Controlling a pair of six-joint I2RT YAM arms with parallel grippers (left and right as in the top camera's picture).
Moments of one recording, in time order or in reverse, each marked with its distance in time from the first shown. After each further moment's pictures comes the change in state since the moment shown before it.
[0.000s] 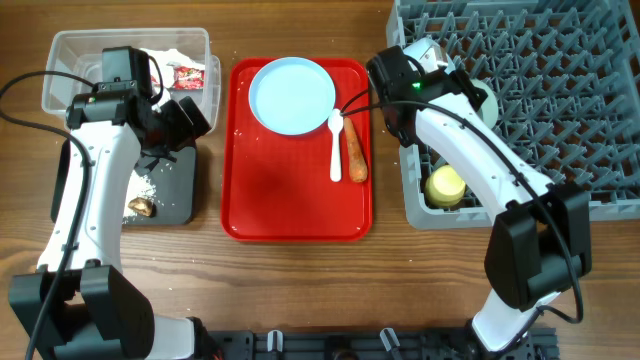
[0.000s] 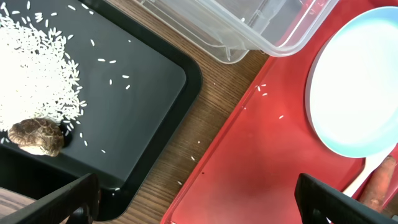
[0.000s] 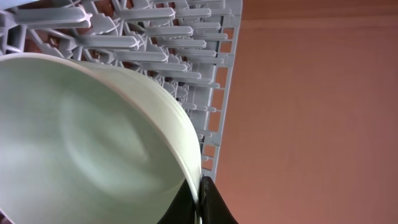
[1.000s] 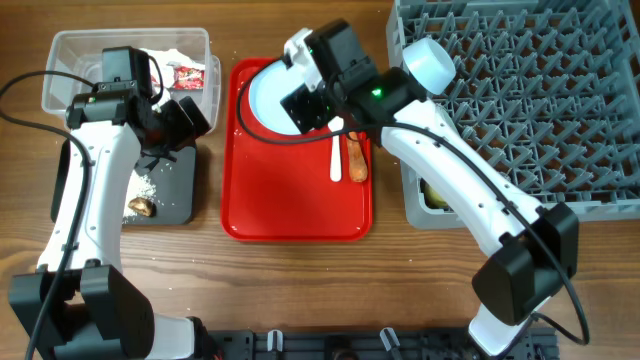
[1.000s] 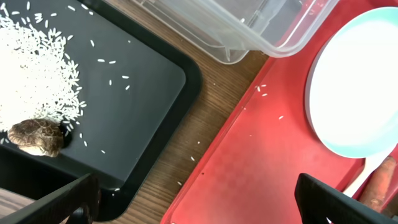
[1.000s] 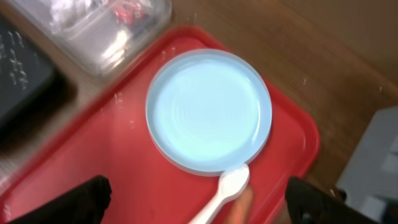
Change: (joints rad) left arm 0.000 0.000 0.000 0.000 0.000 0.000; right arm 0.200 -0.010 0.221 0.344 -1.158 0.065
